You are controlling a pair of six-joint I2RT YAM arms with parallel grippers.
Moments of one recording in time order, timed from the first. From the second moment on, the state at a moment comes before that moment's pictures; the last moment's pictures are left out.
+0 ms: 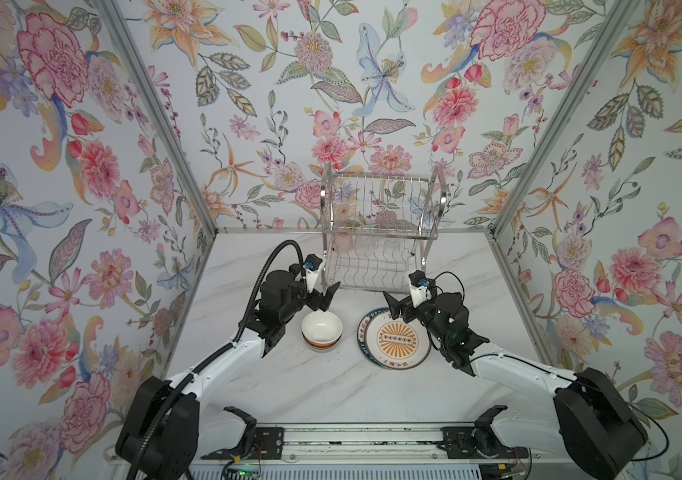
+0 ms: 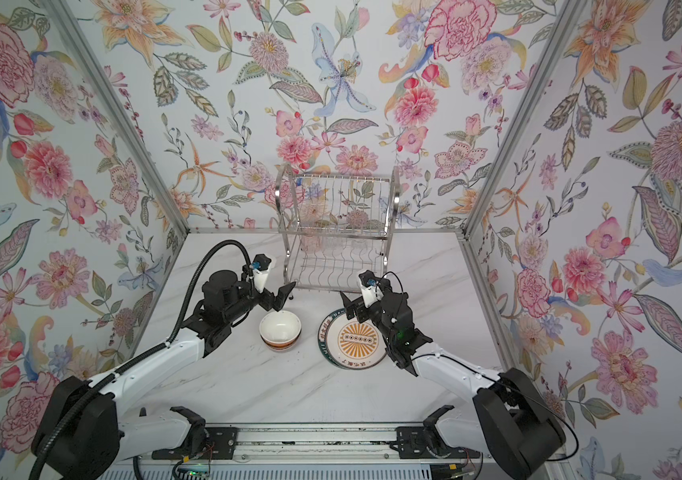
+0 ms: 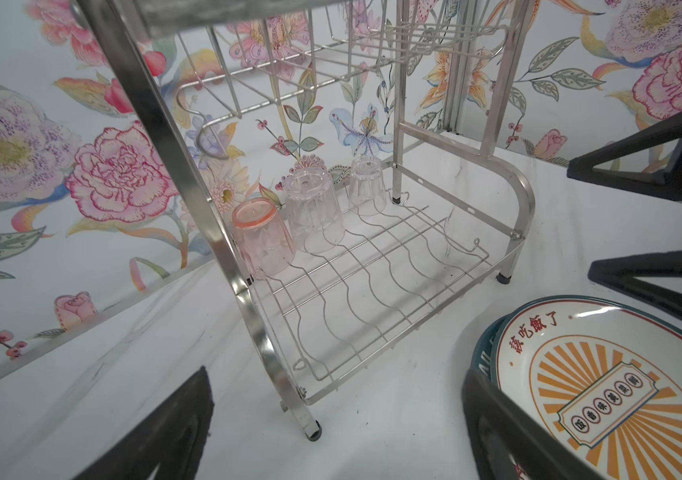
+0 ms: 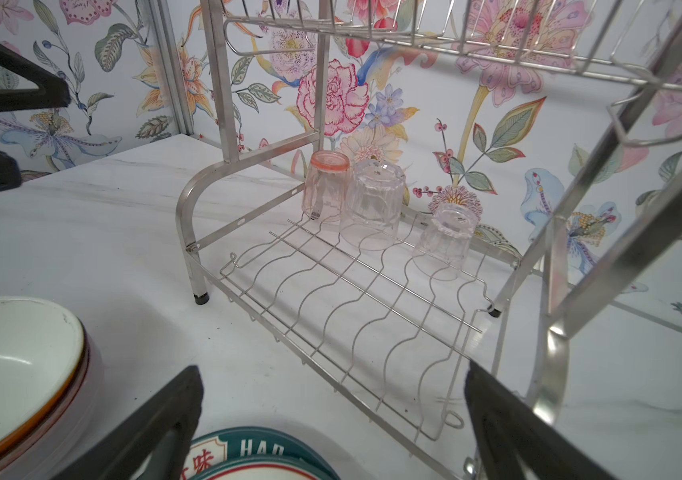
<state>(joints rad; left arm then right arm) -0.44 1.28 0.73 0.30 0.18 0.14 0.58 1.30 0.54 0.60 0.04 -0.11</state>
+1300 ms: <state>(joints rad) -0.41 1.22 0.68 0.30 0.26 0.21 0.44 2.20 1.30 0.90 -0.14 -0.33</state>
